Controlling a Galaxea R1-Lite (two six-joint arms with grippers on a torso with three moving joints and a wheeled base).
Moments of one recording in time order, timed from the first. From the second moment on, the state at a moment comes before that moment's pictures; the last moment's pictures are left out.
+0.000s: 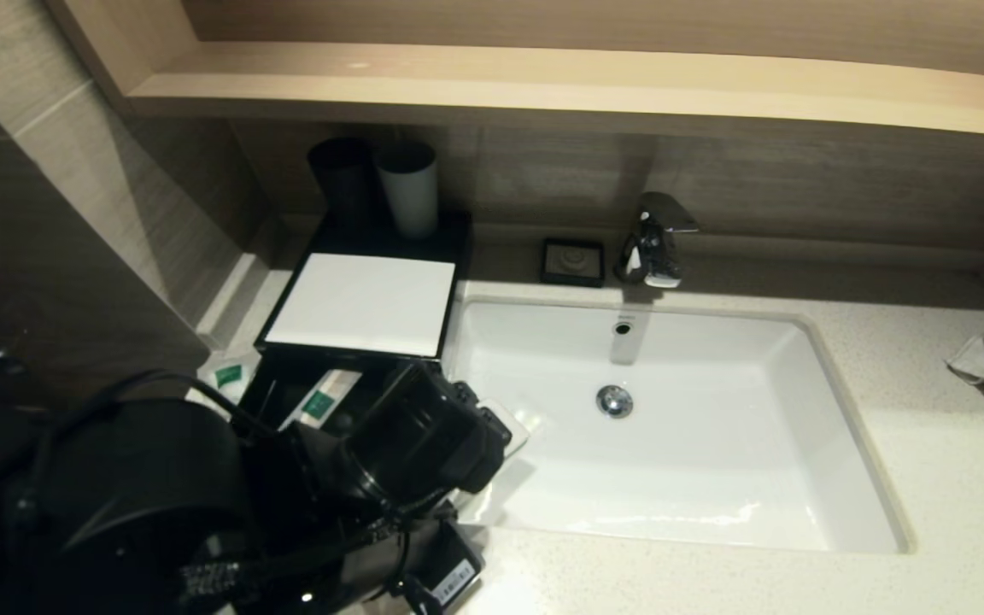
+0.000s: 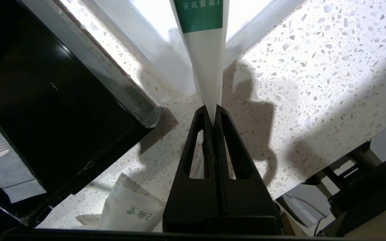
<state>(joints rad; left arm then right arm) -0.95 1.68 -1.02 0.21 0.33 0.10 0.00 0.00 0.00 0.00 -0.01 0.04</state>
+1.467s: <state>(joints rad) -0.50 1.49 -1.14 0.49 0.34 0.09 0.00 0.00 0.00 0.00 -0.01 0.04</state>
